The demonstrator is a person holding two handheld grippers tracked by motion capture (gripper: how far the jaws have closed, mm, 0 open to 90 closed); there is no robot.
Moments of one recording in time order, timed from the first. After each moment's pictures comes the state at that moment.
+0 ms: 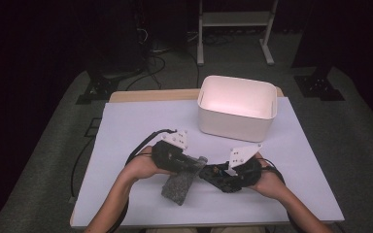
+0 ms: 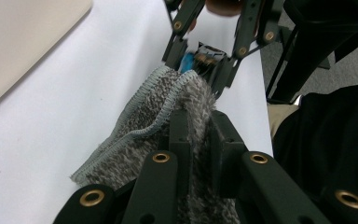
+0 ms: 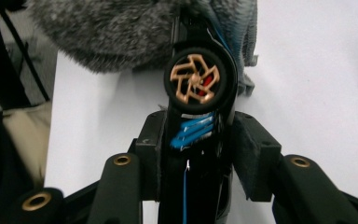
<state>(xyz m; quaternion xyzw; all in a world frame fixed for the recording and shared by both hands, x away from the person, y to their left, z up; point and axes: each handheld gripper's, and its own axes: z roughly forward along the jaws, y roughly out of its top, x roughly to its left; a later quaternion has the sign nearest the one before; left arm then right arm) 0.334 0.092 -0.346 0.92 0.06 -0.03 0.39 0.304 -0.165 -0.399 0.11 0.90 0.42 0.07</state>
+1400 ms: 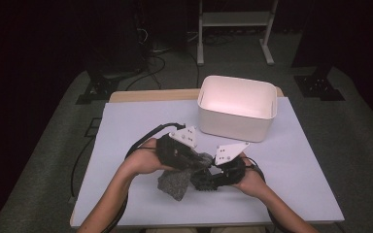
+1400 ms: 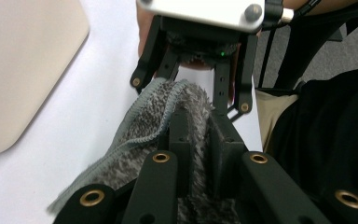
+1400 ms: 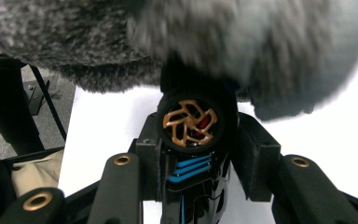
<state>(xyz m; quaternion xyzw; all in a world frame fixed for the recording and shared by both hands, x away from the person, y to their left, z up) 0.319 0.075 -0.297 0.93 0.01 0.01 0.36 0.309 -0.126 -0.399 0.10 0.86 0.49 0.05</state>
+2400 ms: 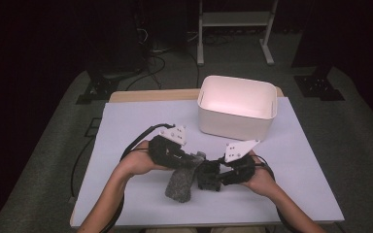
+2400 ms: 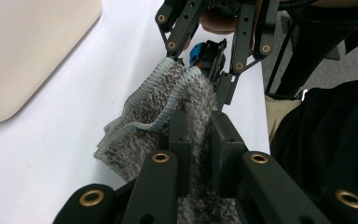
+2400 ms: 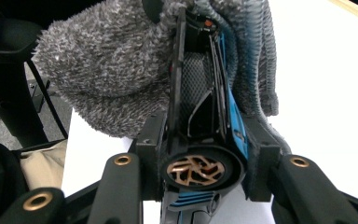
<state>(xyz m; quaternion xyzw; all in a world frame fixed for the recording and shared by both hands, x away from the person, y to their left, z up) 0.331 0.095 -0.321 0.92 0.06 -0.02 0.38 0.311 -0.150 -0.393 0.11 0.87 0.48 0.04</state>
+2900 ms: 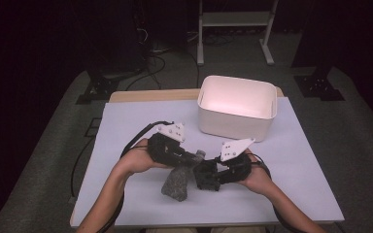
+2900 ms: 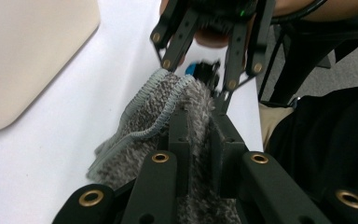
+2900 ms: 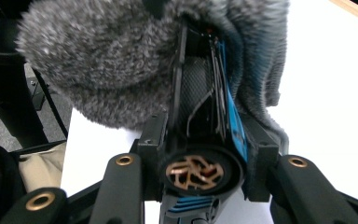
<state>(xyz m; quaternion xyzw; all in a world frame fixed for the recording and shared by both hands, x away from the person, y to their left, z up) 0.333 0.097 -0.310 0.92 0.05 -0.03 0.40 0.314 -0.138 -0.391 0.11 0.87 0.48 0.04</state>
